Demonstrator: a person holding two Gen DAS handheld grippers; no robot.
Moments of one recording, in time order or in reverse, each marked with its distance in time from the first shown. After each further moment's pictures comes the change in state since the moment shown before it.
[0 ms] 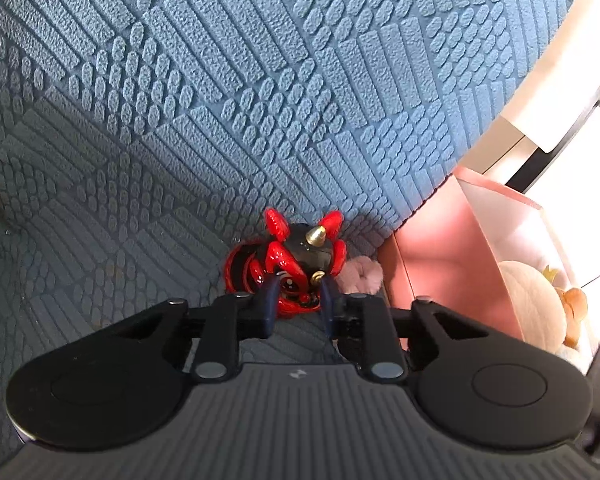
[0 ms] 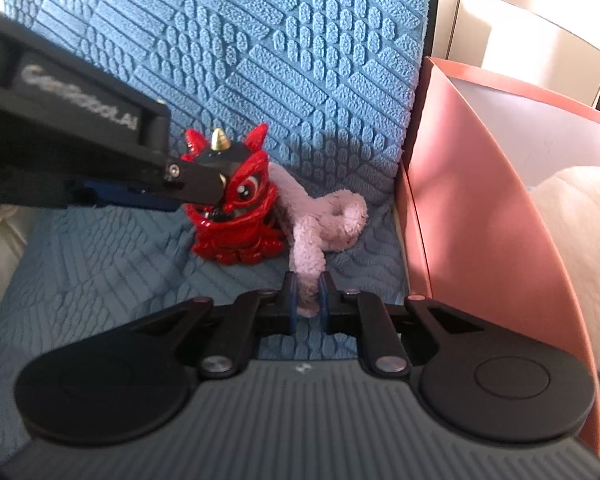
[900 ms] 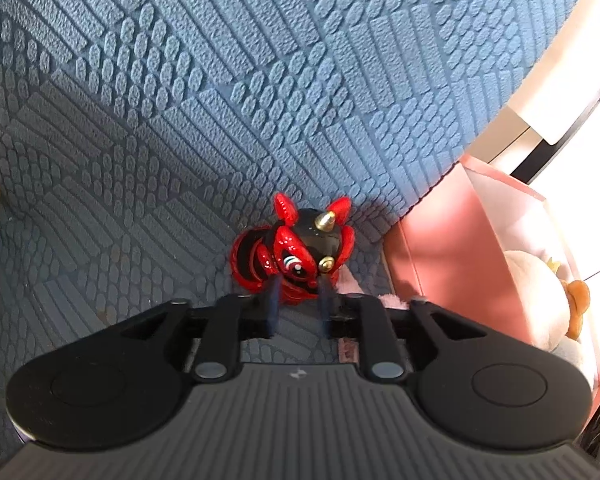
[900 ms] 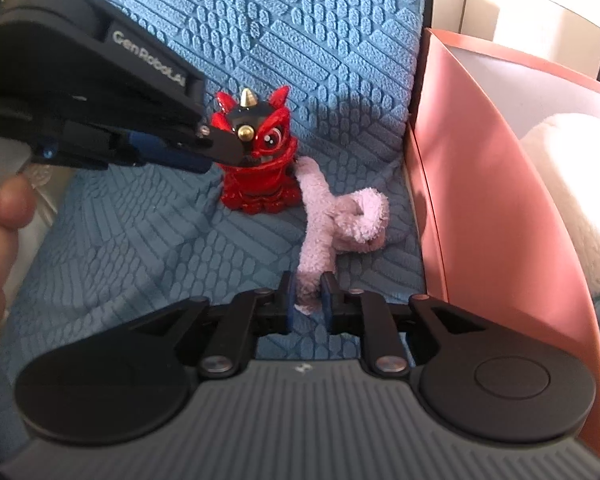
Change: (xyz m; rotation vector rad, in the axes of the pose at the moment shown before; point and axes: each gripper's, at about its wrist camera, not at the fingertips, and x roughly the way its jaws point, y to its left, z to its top) left arm -0.007 0.009 -0.003 -0.011 0.038 0.011; right arm 0.003 0.010 -0.010 0.010 0.044 0.049
